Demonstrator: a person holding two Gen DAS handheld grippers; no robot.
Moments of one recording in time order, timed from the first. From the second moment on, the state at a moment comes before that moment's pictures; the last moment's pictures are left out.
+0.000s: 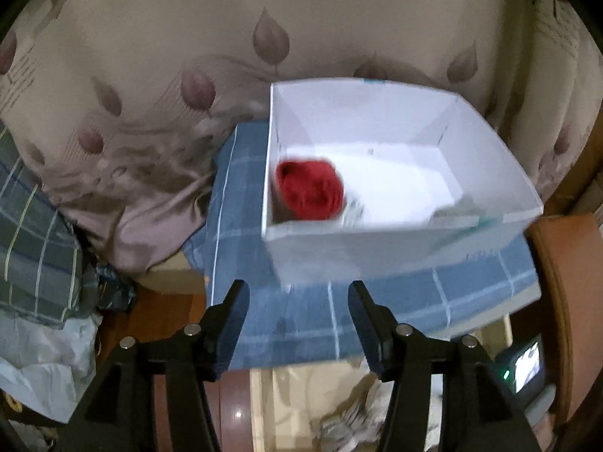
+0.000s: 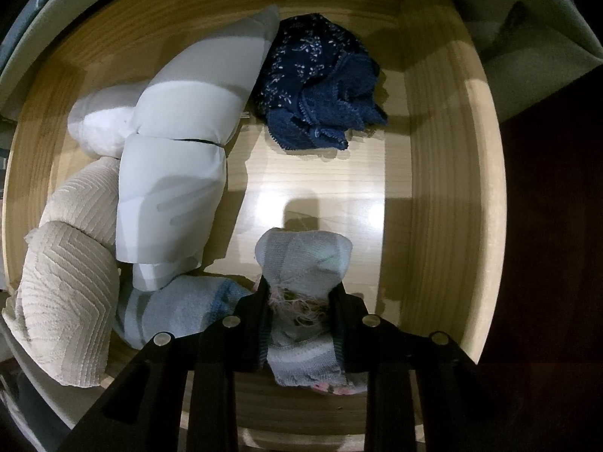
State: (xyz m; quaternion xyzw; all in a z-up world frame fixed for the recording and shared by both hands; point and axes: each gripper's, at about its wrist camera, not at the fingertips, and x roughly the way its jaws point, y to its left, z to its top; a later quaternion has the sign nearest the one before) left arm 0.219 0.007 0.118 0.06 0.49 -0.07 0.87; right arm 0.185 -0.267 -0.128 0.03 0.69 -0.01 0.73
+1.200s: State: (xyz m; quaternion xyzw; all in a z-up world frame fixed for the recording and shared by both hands) left arm 0.108 0.014 -0.047 0.03 0.58 0.02 0.82; right arm 0.183 -0.277 0.021 0.02 0.58 0.01 0.82
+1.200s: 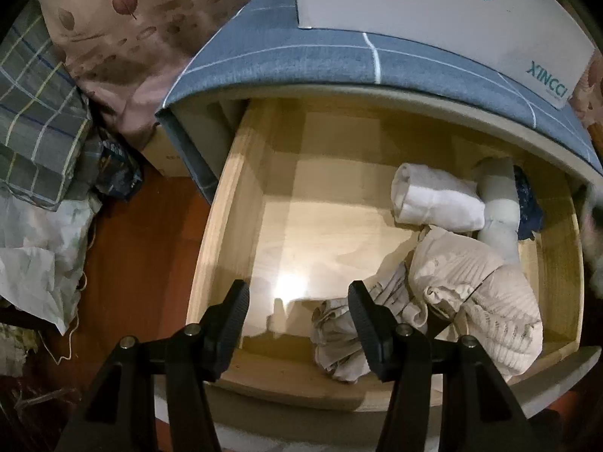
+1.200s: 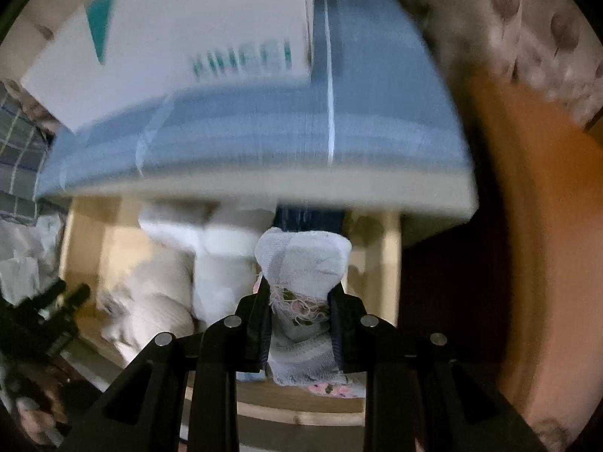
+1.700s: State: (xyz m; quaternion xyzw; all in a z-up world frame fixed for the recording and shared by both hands) left arm 0.110 0.021 -0.051 0.00 0.58 0.02 0.81; right arm 0.281 -0.262 0.180 0.02 0.46 0.03 0.89
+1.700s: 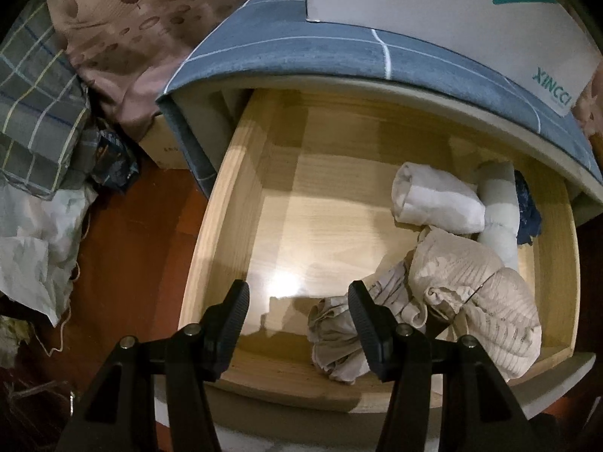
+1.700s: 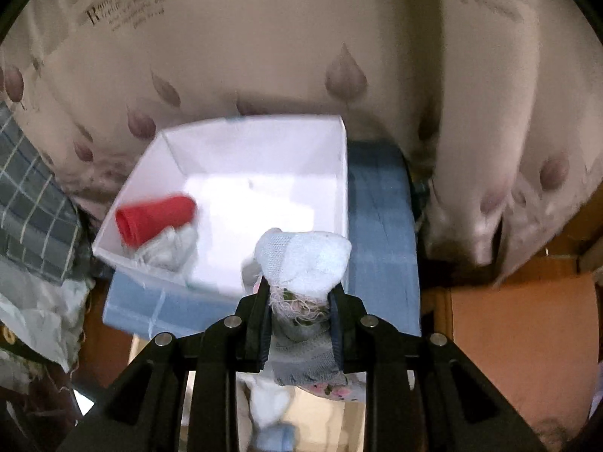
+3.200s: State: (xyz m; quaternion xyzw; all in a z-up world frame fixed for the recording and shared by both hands) left arm 0.114 0.028 -0.057 -0.04 0.60 0.02 0.80; right arm 0.197 -0.231 0.030 -0.01 0.62 0.08 0.78
